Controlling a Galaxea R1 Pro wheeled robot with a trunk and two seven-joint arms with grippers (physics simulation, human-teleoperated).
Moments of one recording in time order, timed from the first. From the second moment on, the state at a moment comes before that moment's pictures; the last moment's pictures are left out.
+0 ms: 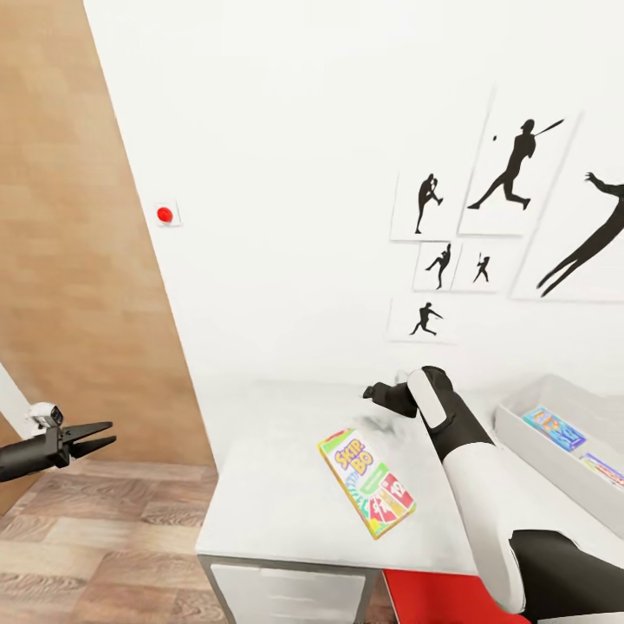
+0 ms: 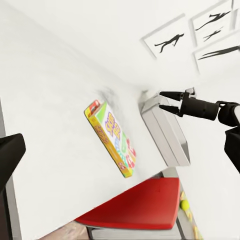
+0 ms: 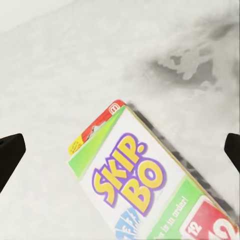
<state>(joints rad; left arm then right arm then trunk) -0.82 0.70 -0.06 -0.34 0.41 0.65 -1.57 -0.94 0.06 -0.04 -0.77 -0.57 0.90 -0.35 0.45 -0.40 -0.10</state>
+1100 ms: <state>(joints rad) -0.82 0.71 -0.06 -0.34 0.41 0.65 -1.57 -0.94 0.06 -0.04 -0.76 -0.57 0.88 -0.35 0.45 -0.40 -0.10</state>
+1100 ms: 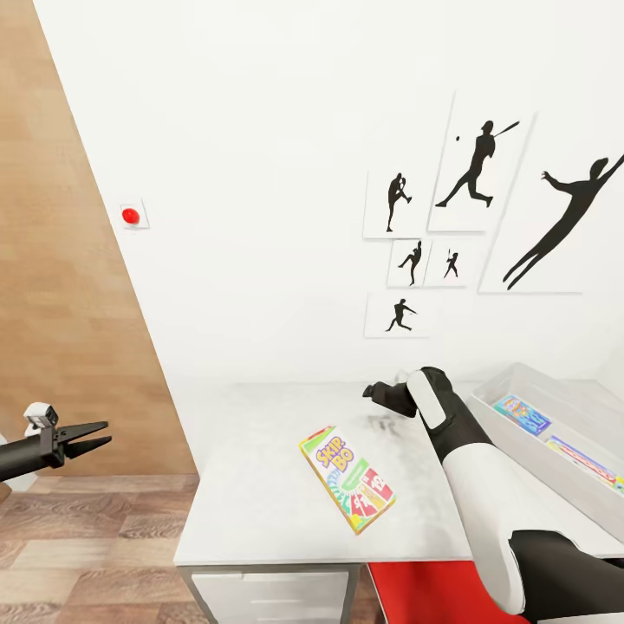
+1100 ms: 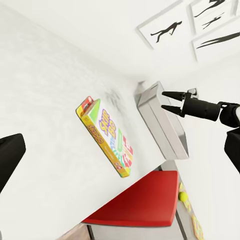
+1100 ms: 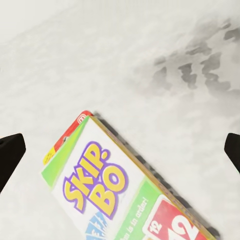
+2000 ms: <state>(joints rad) -0.82 0.75 -0.06 -0.34 0.44 0.65 -1.57 -0.94 0.06 -0.04 -0.70 -0.55 0.88 -0.35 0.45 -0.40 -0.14</state>
